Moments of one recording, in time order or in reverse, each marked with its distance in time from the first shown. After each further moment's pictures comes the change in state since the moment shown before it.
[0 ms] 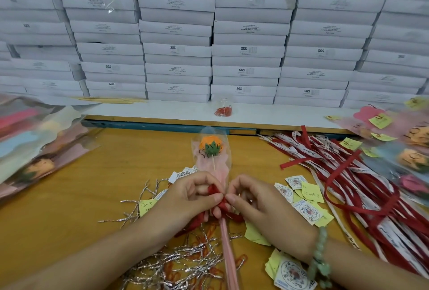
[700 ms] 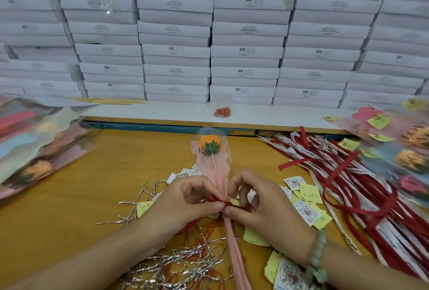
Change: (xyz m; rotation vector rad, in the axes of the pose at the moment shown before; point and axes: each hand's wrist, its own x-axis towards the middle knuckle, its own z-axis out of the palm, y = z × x) left_hand -0.002 0.002 0.000 -0.037 0.007 0.035; right_hand 0.000 -0.004 -0.001 -0.117 0.099 -0.071
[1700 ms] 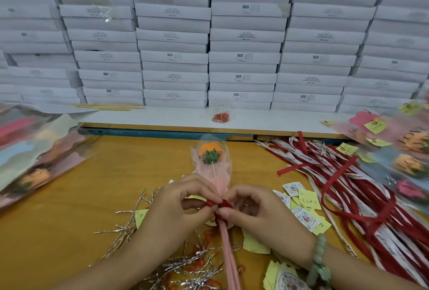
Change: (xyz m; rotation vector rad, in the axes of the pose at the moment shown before) left_hand -0.007 0.017 0.010 0.405 0.220 0.247; right_hand 0.002 0.003 0.000 0.293 -0.101 0.104
